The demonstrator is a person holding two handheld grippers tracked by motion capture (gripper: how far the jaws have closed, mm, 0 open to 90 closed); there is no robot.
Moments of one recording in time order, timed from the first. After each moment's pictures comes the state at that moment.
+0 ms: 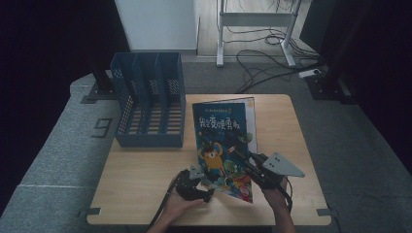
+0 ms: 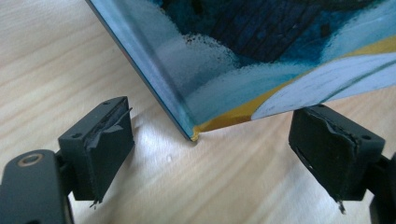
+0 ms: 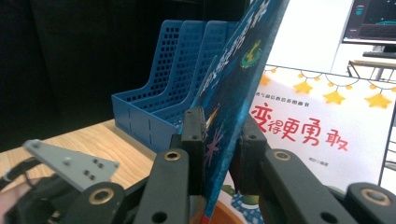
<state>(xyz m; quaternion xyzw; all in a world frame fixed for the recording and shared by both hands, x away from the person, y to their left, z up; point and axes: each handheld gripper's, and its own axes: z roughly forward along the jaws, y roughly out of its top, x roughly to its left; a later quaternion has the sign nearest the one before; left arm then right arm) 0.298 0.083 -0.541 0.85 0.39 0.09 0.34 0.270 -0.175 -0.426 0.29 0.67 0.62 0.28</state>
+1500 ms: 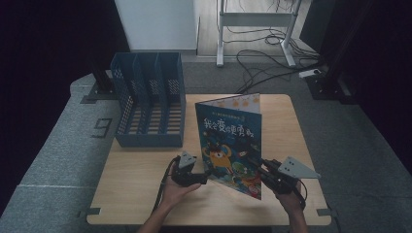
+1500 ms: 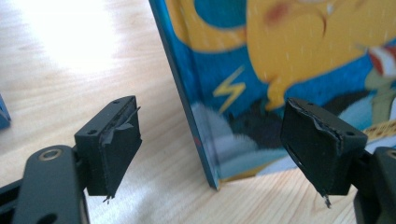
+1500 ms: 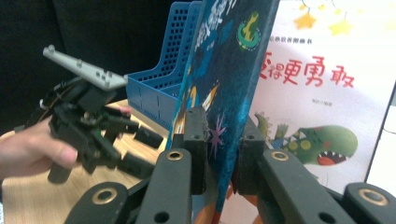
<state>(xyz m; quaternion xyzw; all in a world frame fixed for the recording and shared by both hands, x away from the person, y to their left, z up) 0.321 0.099 -0.503 0.79 0.39 0.14 0.45 0.265 -0.217 -0.442 0.28 0.69 0.62 0.24</state>
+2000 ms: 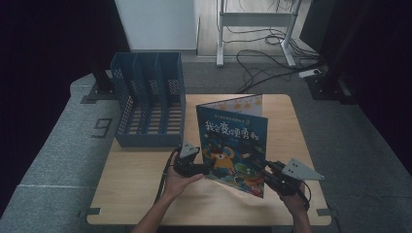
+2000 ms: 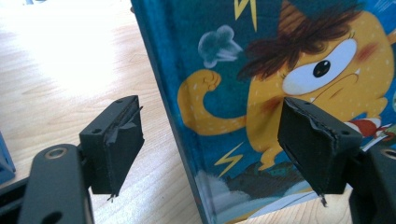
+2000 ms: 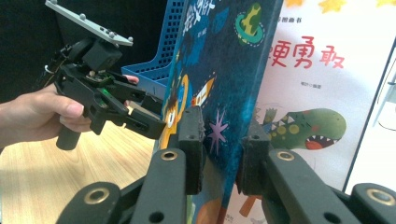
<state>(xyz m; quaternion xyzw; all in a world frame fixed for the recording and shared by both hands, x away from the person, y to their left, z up) 0.336 0.091 -0.478 0.79 0.37 0.14 0.47 0.265 -0.230 -0.451 0.28 0.70 0.61 0.24</state>
